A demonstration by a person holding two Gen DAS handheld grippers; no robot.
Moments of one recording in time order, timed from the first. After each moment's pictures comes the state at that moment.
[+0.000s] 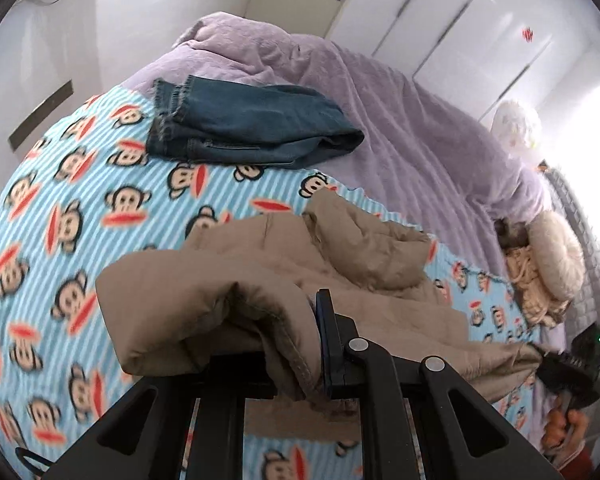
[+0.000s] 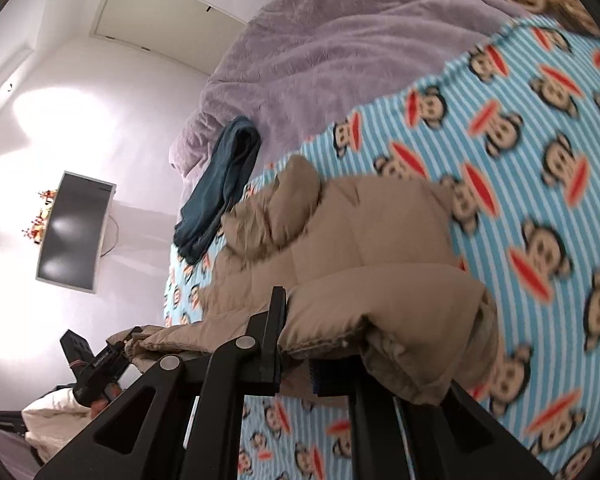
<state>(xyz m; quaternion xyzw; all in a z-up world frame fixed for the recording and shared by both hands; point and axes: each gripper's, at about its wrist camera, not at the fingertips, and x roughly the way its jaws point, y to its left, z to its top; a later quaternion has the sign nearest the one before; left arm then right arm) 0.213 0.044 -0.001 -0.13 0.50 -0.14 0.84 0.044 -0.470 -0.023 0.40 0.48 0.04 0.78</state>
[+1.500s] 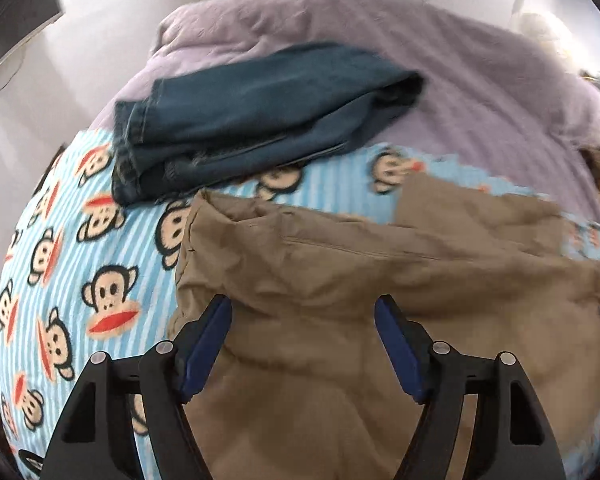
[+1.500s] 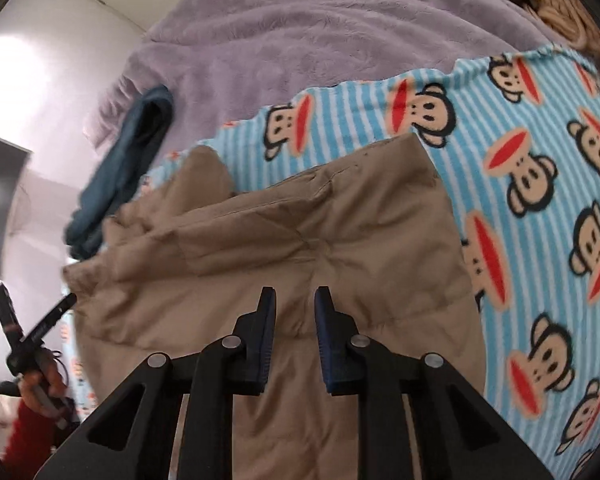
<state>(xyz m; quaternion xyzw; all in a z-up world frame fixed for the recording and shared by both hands) 0.343 0.001 -0.130 0.04 0.53 -0.08 0.85 0.150 -0.464 -0.129 0.26 0.56 -0.05 0.79</state>
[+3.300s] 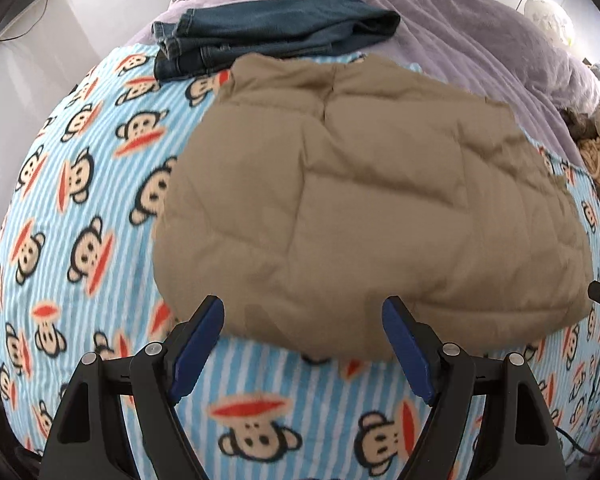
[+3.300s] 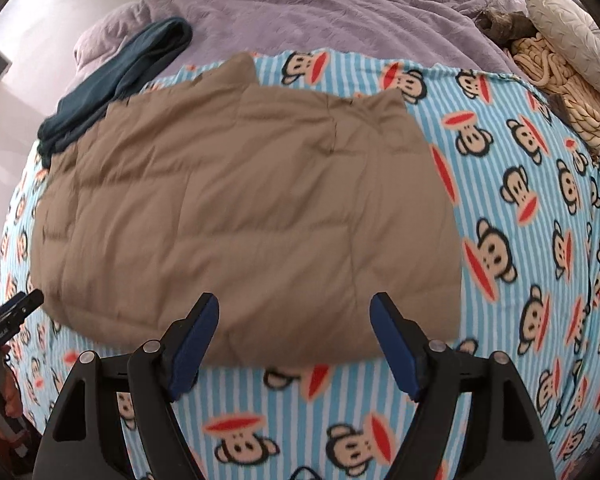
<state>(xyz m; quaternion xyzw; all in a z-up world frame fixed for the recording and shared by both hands) 0.163 0.018 -0.116 0.03 0.59 -0.08 0.80 0.042 -0.358 -0.084 0.12 0.62 -0.09 0.77</state>
